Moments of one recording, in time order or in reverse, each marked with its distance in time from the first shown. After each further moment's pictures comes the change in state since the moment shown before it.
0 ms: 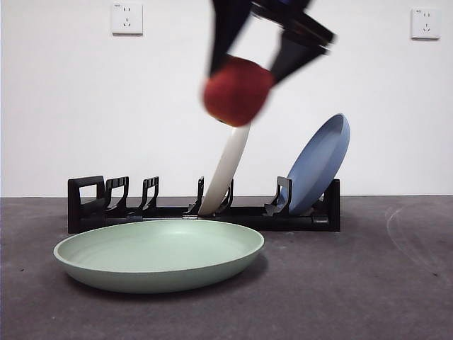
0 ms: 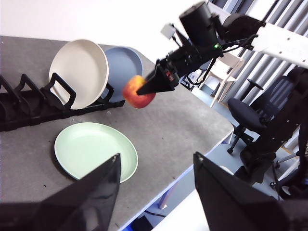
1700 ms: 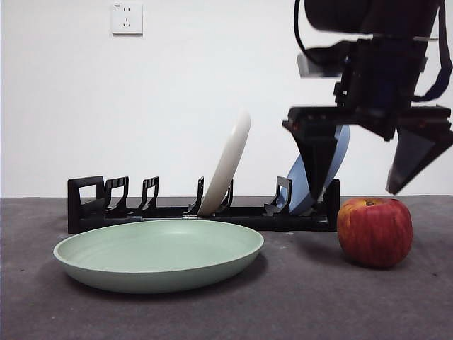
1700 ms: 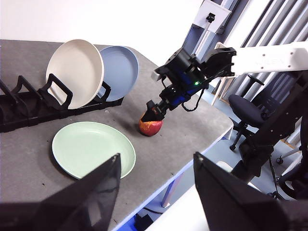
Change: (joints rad) left arm 0.123 0.000 0.013 -0.001 0.116 0.062; right arm -0.143 -0.077 -0.462 0.146 0.294 0.143
